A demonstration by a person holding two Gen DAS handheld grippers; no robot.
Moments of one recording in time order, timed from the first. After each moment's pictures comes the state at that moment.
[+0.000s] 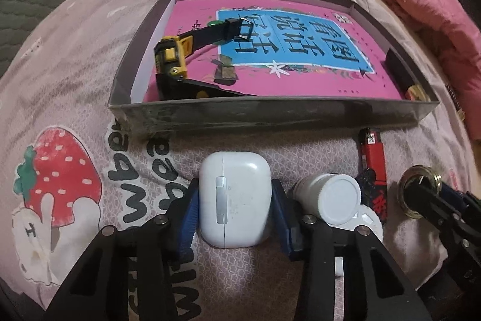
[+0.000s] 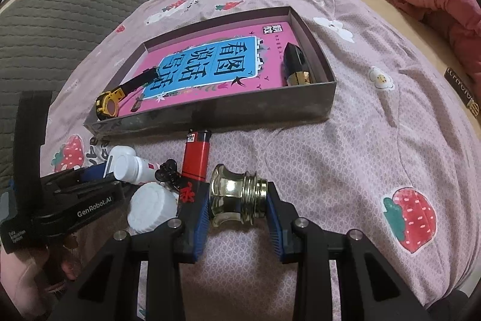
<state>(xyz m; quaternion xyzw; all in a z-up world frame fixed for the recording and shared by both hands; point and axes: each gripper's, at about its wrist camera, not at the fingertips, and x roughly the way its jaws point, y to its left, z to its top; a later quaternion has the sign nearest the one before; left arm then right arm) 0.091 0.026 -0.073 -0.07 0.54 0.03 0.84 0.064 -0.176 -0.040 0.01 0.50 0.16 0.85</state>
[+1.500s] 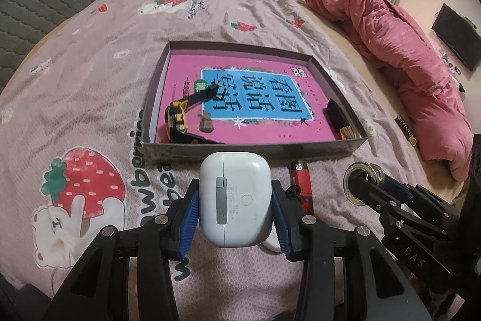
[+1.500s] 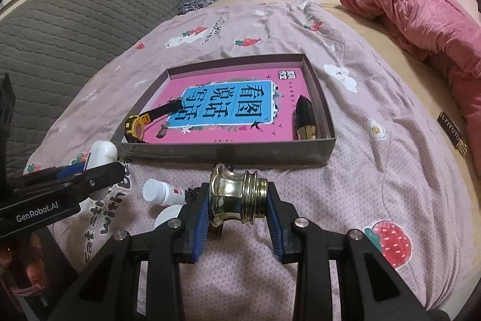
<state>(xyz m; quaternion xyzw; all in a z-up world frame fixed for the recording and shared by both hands) 0.045 0.031 0.014 -0.11 0.46 -0.02 0.88 0.050 -0.168 0.007 -0.02 0.43 0.18 0.88</state>
